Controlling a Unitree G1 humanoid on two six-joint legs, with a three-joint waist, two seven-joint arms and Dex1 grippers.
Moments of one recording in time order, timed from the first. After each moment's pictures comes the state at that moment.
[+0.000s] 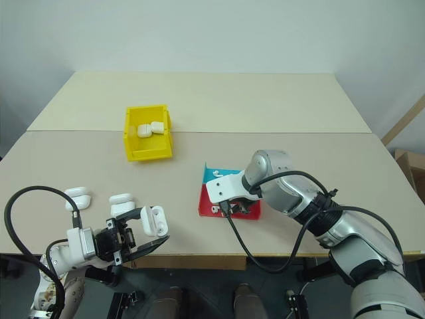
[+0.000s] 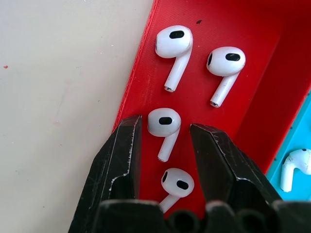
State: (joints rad) left arm 0.12 0.48 0.06 -0.18 -0.53 -0.46 -1.19; right arm -0.95 -0.67 0.76 -0.07 -0.29 0.56 1.39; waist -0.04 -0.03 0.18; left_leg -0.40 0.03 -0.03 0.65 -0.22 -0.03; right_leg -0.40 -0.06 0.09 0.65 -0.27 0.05
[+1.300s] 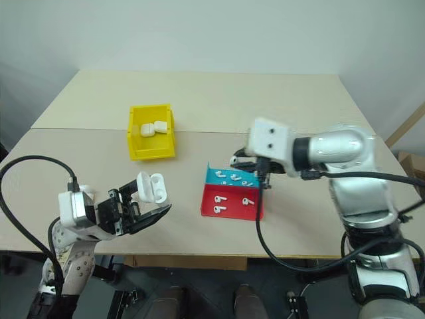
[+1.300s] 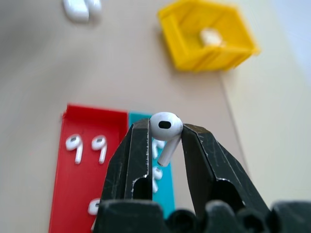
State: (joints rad) left arm -0.10 0.46 0.04 -0.24 -0.74 -0.18 -1.14; right arm -0.67 -0.71 -0.06 -0.45 0.15 0.56 1.24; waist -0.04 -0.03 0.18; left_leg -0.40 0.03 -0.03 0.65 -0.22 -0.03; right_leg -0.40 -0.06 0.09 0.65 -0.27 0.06
